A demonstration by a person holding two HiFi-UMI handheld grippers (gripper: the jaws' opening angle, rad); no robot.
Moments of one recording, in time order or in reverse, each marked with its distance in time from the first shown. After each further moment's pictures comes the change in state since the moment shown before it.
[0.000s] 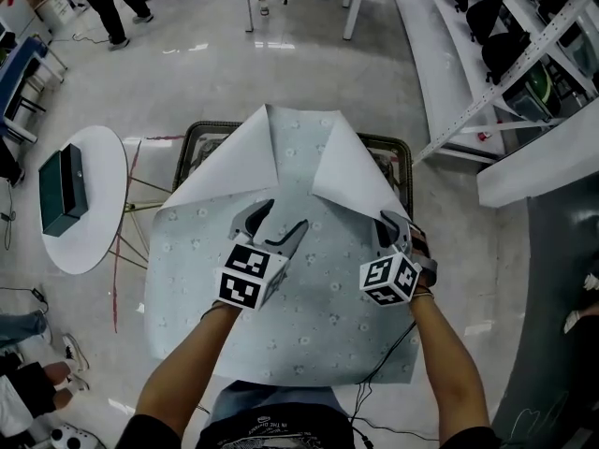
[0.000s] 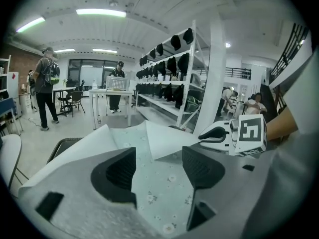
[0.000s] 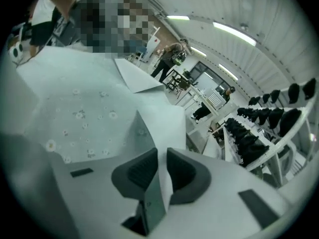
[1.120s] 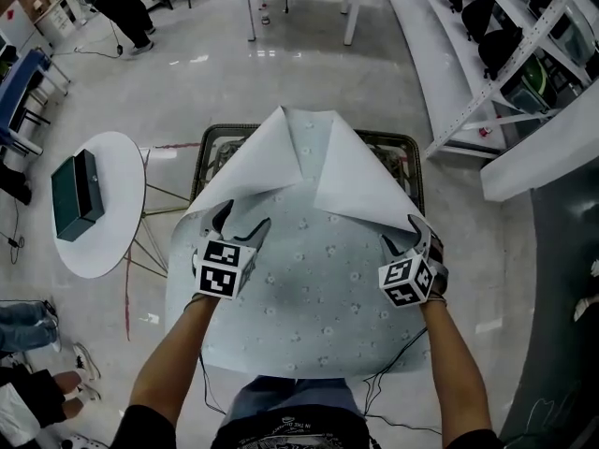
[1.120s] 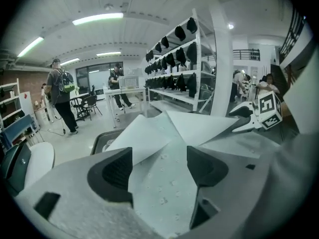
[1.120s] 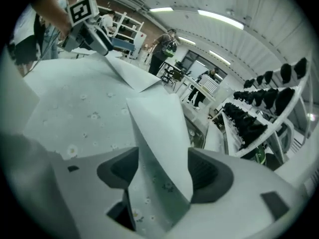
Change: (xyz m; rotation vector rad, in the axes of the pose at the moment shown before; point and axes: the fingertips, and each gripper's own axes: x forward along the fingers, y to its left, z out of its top) left arm -0.068 0.096 -0.048 0.083 0.086 0.177; right arm -0.030 0.029 -0.022 0.148 0.085 0.010
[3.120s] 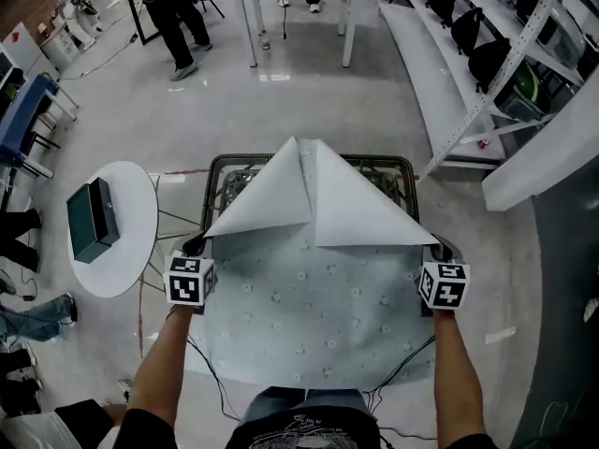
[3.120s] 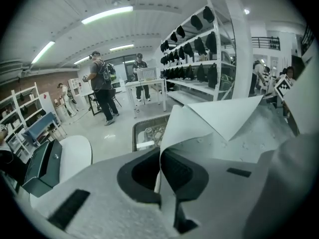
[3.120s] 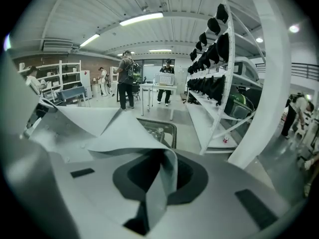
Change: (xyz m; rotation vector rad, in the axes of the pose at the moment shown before) left arm -0.054 0.098 -0.023 -0.050 0.132 0.190; right arm -0.043 -0.088 -0.042 0.726 -0.076 -0.082
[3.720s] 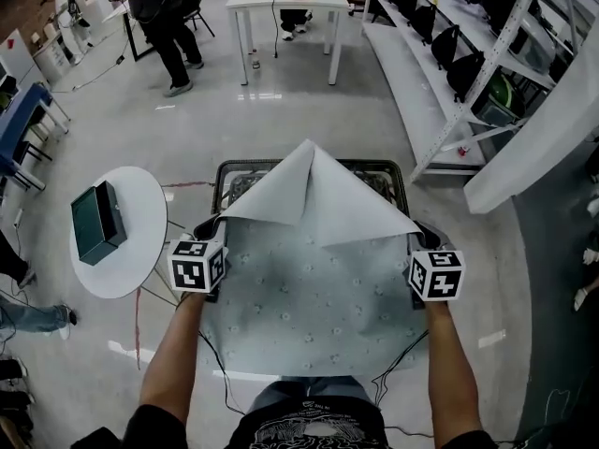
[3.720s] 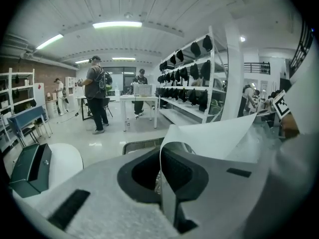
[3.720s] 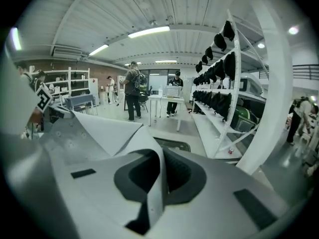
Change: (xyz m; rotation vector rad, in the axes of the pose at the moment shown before) left arm -0.056 -0.012 0.066 -0.082 -0.202 -0.137; right arm -0.086 0.074 0.074 -0.019 -0.106 0.048
